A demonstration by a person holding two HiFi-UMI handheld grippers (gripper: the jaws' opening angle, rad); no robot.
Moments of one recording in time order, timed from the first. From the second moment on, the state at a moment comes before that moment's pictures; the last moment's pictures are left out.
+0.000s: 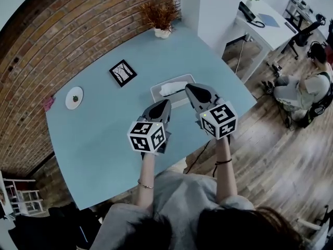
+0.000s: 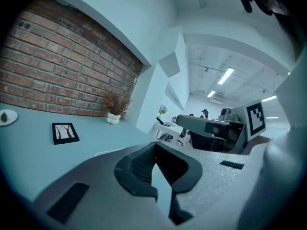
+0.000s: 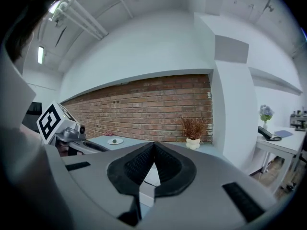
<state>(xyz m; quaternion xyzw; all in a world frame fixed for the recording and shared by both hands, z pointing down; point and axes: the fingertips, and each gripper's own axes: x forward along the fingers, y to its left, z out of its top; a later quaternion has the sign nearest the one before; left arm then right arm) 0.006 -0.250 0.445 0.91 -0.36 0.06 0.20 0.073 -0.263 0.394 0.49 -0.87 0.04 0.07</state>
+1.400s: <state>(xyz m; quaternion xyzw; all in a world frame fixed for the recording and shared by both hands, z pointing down) -0.008 -0.316 0.501 0.83 -0.49 0.07 0.27 0.056 -0.361 0.494 0.29 -0.91 0.07 0.29</state>
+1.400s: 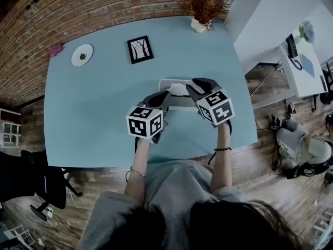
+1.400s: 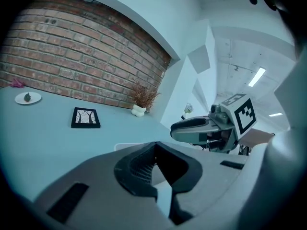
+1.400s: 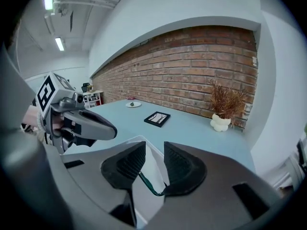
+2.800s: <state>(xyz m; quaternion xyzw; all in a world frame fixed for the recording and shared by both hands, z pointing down) -0.006 -0.322 0.525 0.80 -0.51 0.08 0.30 0.039 -0.350 0.553 0.16 -0.90 0.06 0.40</state>
